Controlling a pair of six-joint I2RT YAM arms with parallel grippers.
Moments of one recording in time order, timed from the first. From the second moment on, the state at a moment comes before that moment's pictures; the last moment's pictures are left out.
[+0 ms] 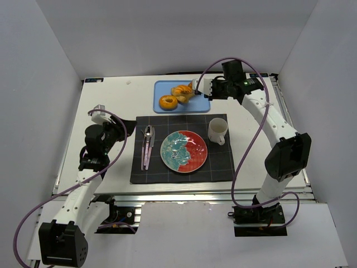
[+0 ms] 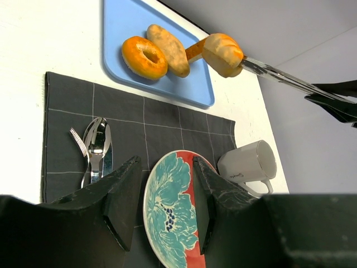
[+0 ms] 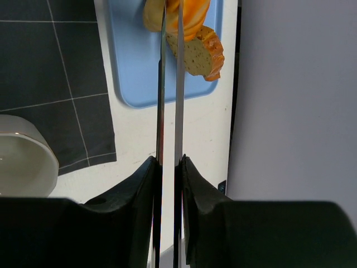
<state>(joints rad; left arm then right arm) -0.09 0.85 0.53 0.15 0.25 -0.69 0.40 1.75 1.75 -0.74 -0.27 -1.27</state>
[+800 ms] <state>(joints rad) -0.09 0.86 0.53 0.15 0.25 -0.69 0.41 1.65 1.67 -0.84 -0.39 -1.30</state>
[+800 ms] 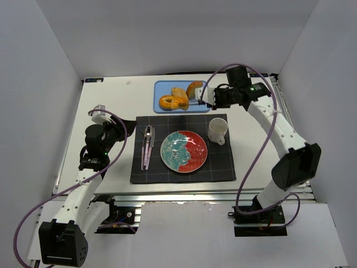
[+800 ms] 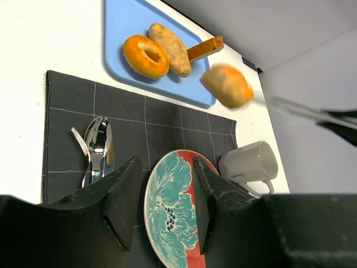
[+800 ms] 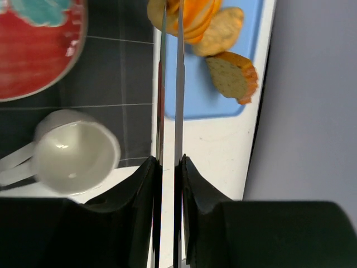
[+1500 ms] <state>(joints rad) -0.09 0.87 0.53 0.15 0.25 -0.69 0.60 1.26 1.10 -0.88 -0.31 -1.50</state>
